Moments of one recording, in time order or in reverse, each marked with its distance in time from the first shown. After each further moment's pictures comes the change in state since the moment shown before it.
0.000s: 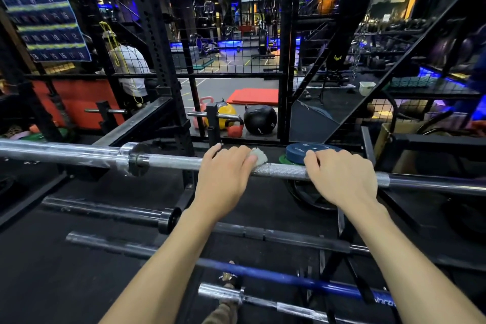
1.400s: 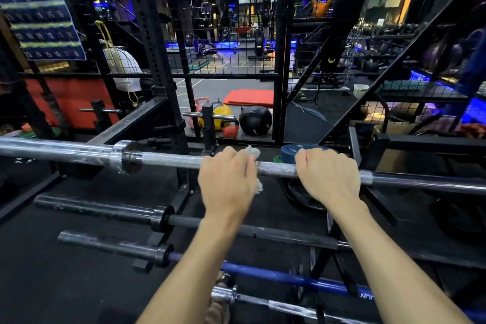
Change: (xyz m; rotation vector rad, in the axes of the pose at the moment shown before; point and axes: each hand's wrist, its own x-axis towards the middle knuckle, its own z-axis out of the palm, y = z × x) left_hand -0.005 0.040 0.005 0.128 0.321 -0.154; right_hand 0.002 0.001 0.007 -0.053 0.030 -0.029
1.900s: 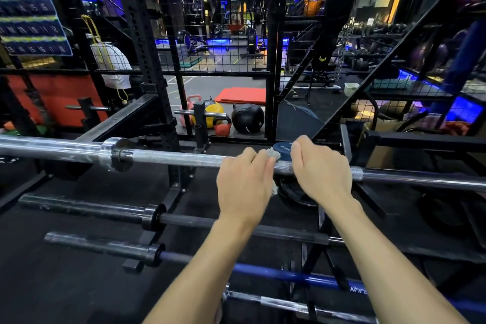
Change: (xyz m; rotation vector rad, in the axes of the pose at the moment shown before) left_hand -0.012 0.038 0.013 -0.142 -0.046 0.112; right_hand -0.005 0.012 0.002 0.194 0.111 -0.066
